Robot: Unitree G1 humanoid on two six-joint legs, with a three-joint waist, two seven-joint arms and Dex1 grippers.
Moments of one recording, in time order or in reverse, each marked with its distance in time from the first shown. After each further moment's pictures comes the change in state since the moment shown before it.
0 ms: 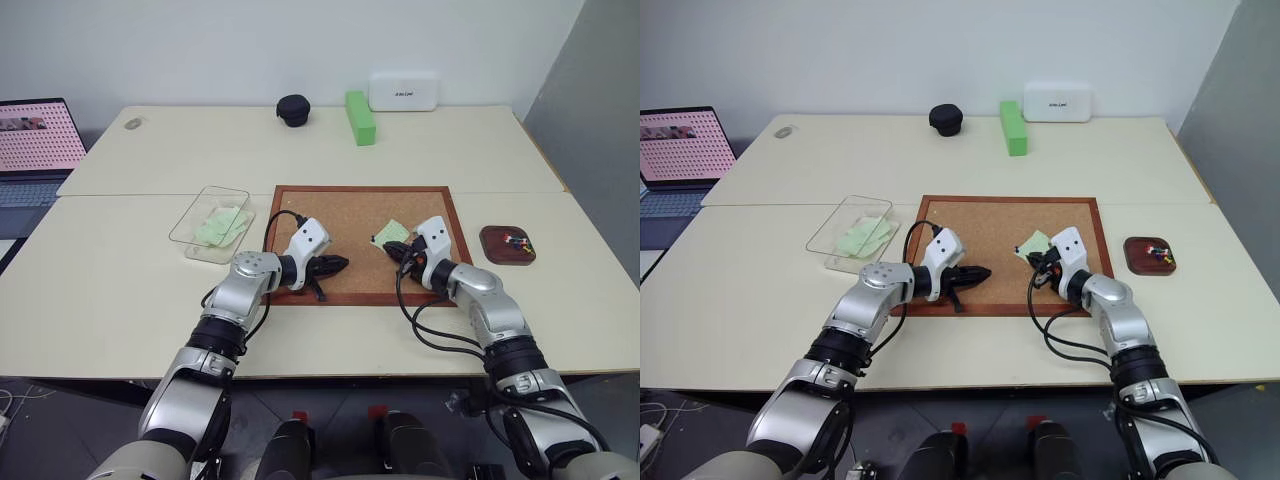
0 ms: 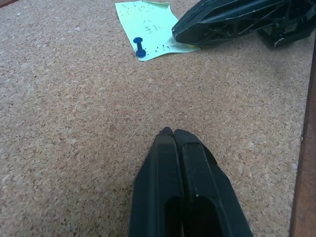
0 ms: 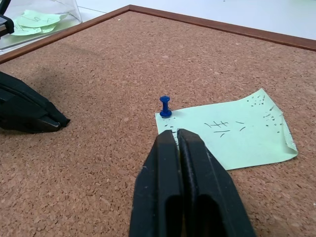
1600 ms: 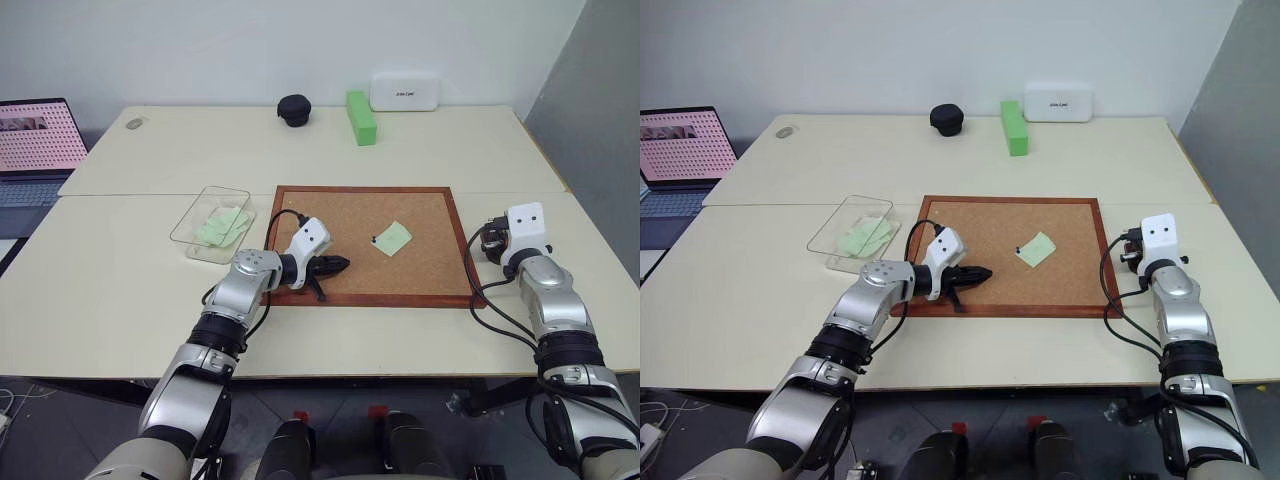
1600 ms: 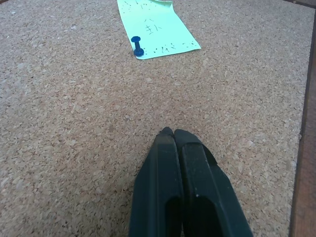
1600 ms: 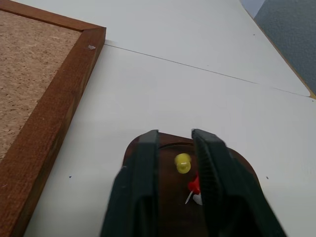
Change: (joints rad) left arm -0.015 0.002 -0.007 0.018 0.005 0.000 -0.025; right arm -0.009 -0.190 -0.206 0.096 -0.159 0.020 -0.485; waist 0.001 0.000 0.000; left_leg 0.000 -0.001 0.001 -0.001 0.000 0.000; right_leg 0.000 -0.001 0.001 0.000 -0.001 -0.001
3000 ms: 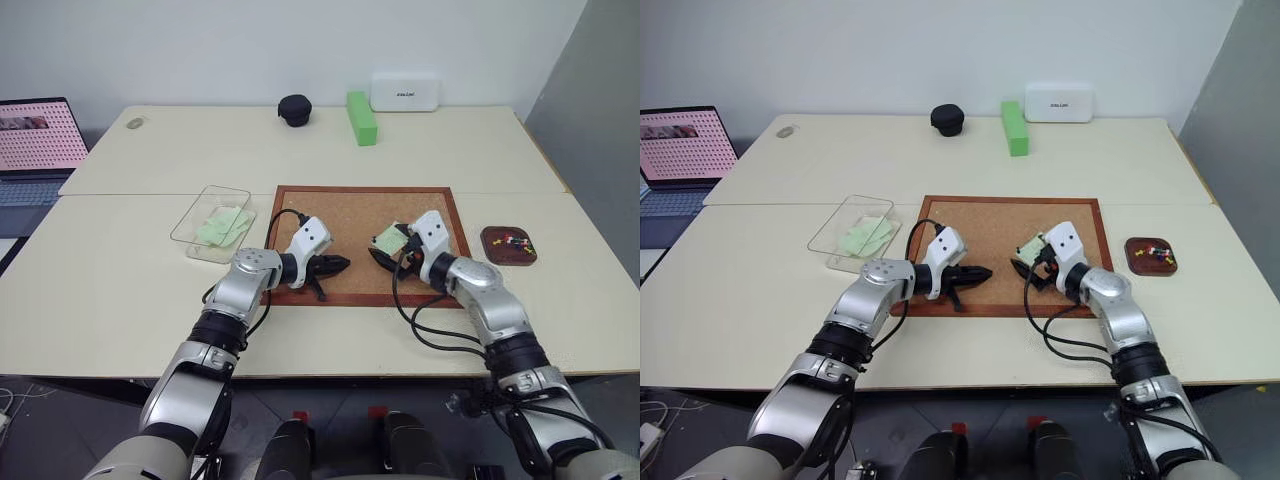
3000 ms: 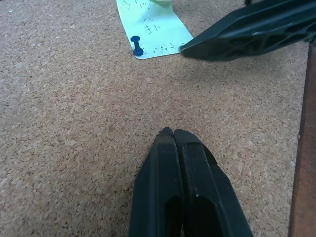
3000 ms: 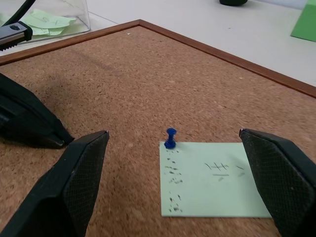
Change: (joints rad) left arm -0.001 0.004 0.000 0.003 0.000 0.014 -0.015; right arm -0.045 0.205 0.248 -0.069 0.098 -0.096 0.471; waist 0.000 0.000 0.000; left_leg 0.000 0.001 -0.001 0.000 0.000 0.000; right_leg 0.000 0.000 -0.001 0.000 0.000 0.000
